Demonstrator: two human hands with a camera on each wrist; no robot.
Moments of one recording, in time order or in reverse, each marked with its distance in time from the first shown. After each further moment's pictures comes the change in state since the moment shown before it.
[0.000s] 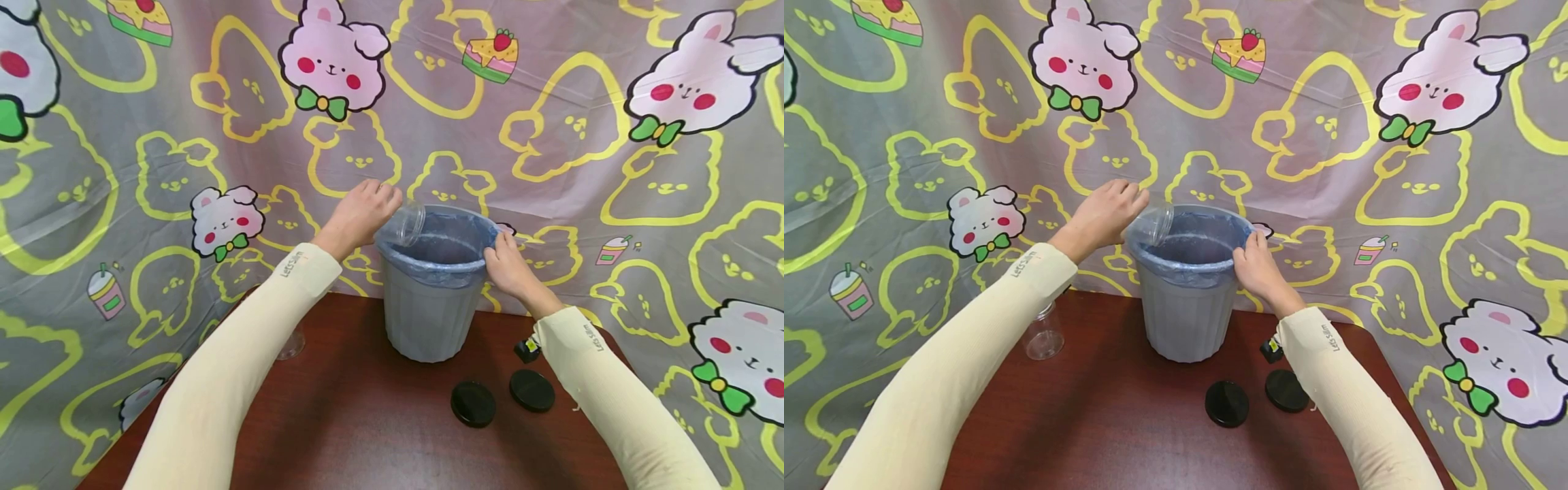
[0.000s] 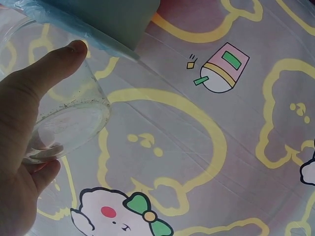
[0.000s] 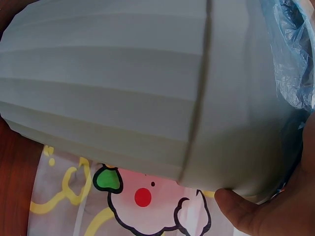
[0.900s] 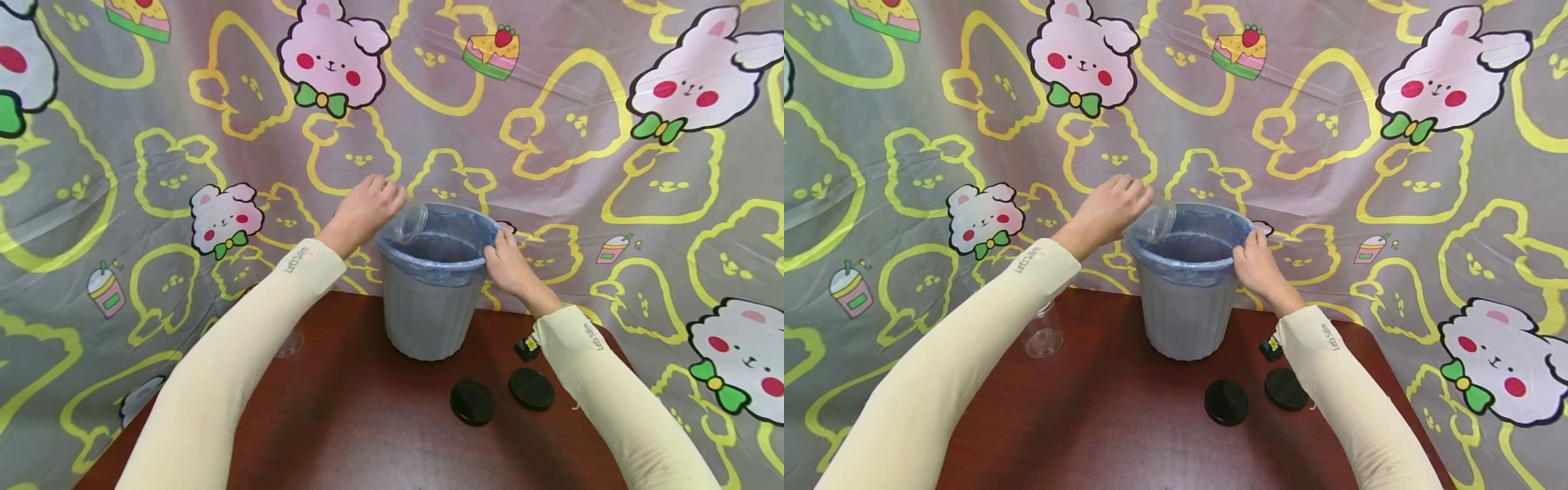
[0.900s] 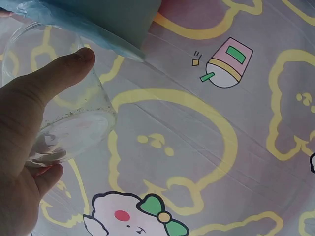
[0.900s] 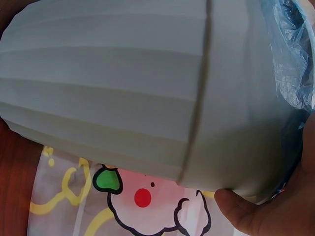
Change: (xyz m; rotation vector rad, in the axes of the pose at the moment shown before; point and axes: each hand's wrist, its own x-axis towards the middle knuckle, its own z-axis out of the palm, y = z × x) left_hand 0.006 0.005 -0.003 0.113 0.047 0.015; right_hand 0.000 0.000 0.001 0.012 -0.009 0.013
